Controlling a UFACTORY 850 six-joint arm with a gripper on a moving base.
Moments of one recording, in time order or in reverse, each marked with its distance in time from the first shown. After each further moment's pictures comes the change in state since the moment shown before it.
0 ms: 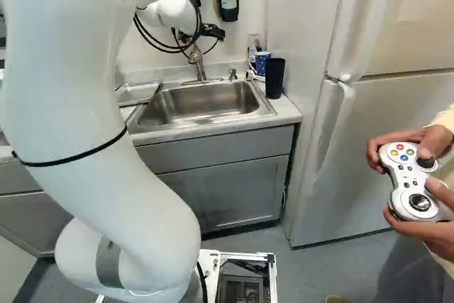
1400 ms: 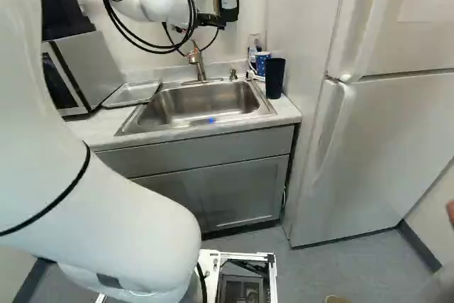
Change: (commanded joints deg) arm -1.5 15.6 13.2 0.0 4.8 0.0
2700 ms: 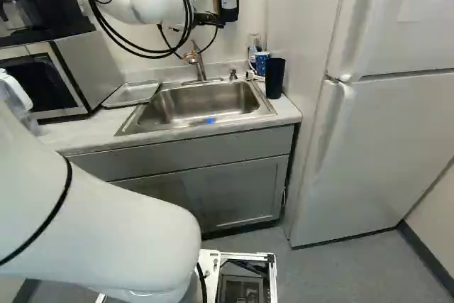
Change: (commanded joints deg) arm -0.5 7.2 6.4 0.0 2.2 0.0
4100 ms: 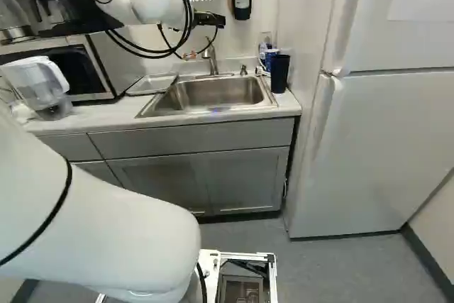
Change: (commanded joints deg) arm 0.0 0.0 0.0 0.0 0.0 0.0
